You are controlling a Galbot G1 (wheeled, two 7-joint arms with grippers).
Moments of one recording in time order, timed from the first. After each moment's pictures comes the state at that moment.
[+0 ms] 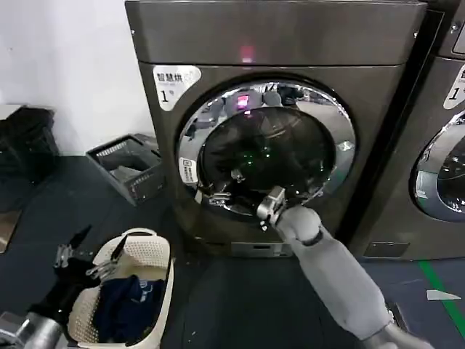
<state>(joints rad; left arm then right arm) 1.59 -1.32 -1.07 -2.25 -0.32 0.13 0.52 -0.42 1.29 -0.12 1.37 0.48 -0.06 -0.53</state>
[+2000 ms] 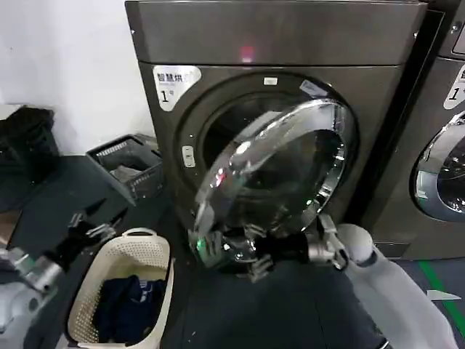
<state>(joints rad) 1.19 -0.88 -0.74 -1.69 -0.76 0.10 0.58 -0.71 0.93 0.10 1.68 0.71 -0.11 -1.32</state>
